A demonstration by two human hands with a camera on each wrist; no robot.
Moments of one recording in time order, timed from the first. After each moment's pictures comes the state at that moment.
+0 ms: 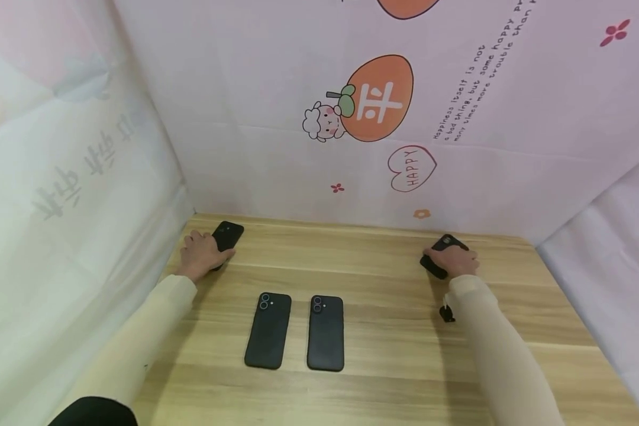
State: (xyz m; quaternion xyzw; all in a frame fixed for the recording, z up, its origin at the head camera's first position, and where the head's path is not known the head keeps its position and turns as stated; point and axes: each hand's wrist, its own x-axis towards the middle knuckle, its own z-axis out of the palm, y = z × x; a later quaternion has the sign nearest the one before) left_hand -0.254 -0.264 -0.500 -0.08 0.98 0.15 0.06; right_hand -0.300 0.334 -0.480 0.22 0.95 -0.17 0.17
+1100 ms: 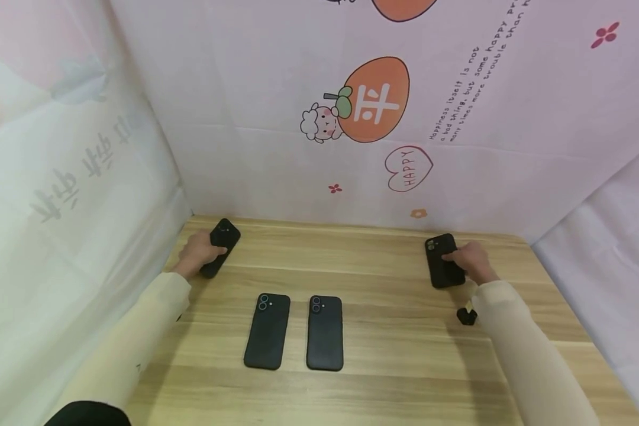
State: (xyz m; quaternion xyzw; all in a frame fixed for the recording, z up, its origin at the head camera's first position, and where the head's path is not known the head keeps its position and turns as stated) left_hand -0.256 -0.269 -0.475 -0.11 0.95 0.27 0.11; right_hand -0.285 0.377 -0.463 0.18 0.91 -0.35 0.12
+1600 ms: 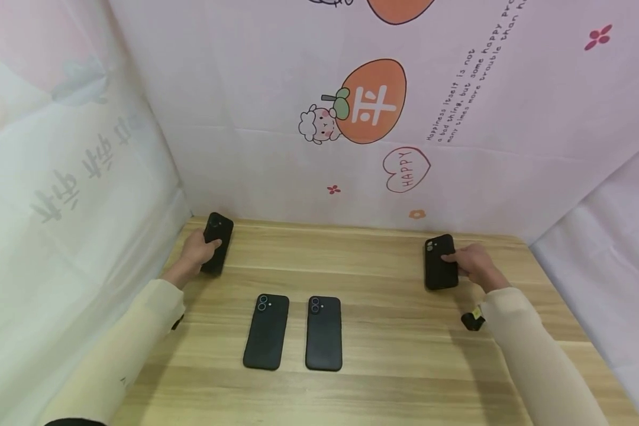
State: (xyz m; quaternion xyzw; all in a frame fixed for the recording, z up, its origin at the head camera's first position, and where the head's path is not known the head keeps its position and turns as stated) left_hand -0.244 -0.264 -0.468 -0.11 0.87 0.48 0.08; right_hand -0.272 0.378 -0.446 0.14 0.86 -0.47 0.15
